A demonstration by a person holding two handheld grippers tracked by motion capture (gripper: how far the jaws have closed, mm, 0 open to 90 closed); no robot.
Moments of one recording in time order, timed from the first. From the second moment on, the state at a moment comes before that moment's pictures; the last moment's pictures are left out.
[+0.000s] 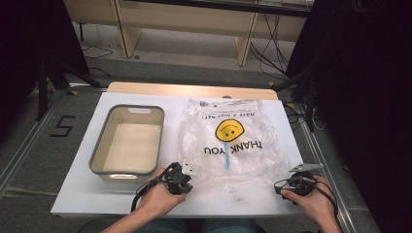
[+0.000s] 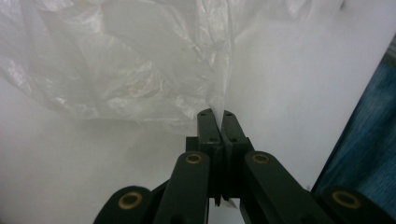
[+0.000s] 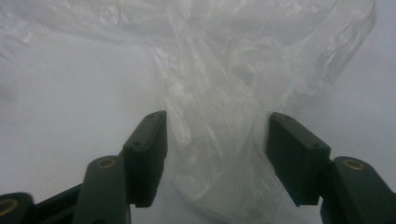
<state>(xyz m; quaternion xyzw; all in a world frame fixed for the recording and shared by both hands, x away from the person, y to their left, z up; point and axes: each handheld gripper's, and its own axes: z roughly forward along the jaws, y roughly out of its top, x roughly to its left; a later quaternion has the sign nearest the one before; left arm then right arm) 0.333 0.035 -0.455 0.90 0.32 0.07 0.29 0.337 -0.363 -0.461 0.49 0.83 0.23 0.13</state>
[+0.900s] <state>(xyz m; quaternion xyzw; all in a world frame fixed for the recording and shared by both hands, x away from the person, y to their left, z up) 0.342 0.057 -0.386 0.79 0.28 0.22 0.50 0.343 -0.370 -0.429 0.50 0.80 0.26 0.22</state>
